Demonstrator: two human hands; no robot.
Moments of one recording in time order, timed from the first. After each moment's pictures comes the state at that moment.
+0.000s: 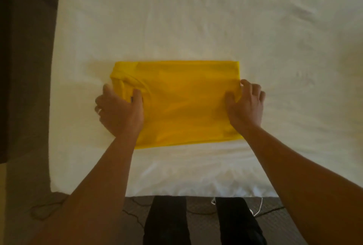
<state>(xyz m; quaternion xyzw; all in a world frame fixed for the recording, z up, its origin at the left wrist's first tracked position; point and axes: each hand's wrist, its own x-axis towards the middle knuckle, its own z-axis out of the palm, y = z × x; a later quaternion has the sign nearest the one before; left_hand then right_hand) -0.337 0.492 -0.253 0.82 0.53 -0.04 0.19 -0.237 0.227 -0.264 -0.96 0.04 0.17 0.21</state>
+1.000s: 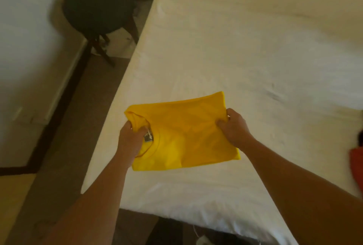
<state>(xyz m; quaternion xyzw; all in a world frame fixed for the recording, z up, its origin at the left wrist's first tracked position) -0.354 0.491 -0.084 0.70 0.50 0.01 0.50 -0.178 0.252 -0.110 -0.89 -0.06 0.31 0.34</state>
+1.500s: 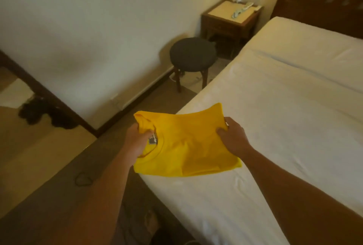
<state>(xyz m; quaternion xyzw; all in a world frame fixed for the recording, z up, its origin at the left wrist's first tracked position) -0.505 0.472 0.121 0.59 0.60 0.15 0.51 -0.243 0.323 0.091 -0.84 -0.34 0.30 0.30</state>
